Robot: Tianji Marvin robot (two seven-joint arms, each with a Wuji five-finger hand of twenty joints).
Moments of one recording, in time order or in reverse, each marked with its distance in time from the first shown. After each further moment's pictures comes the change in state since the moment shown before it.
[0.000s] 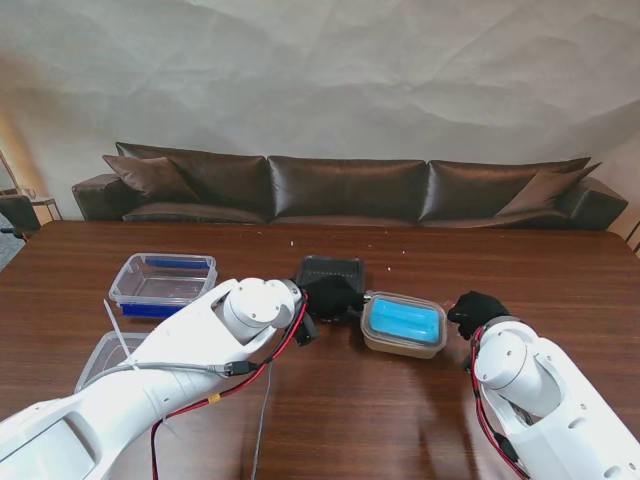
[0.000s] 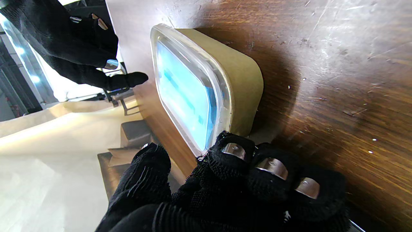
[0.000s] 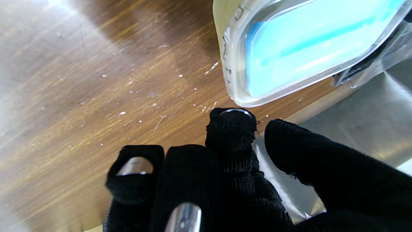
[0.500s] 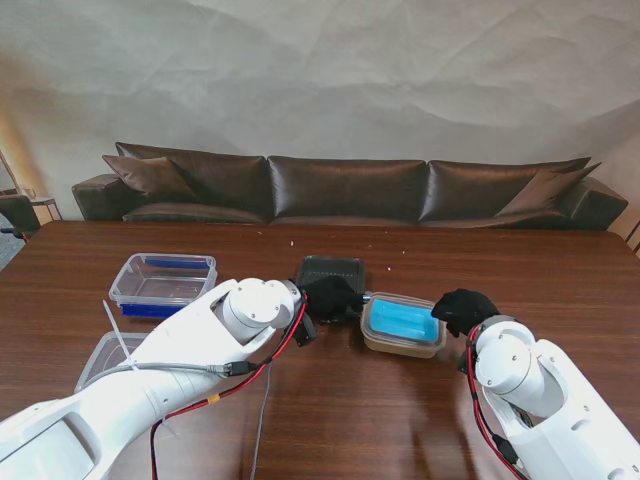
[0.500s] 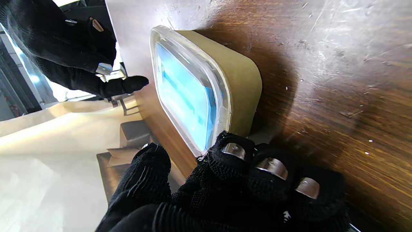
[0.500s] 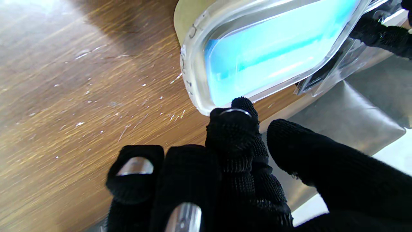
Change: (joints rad) left arm 0.002 0.002 -0.001 -0.001 -0.001 0.002 -0.002; right arm -0.010 -0.001 0.006 -0.008 0.037 -0.117 0.012; left_hand 0.000 0.000 0.000 0.000 0.000 0.000 0.000 0.000 0.000 0.000 0.000 0.000 0.000 0.000 0.000 0.000 0.000 0.000 0.000 0.000; right_hand -0.017 0.000 0.000 0.000 0.120 -0.145 0.003 0.000 0.000 0.000 0.000 0.000 0.000 0.000 0.000 0.000 0.000 0.001 0.000 0.000
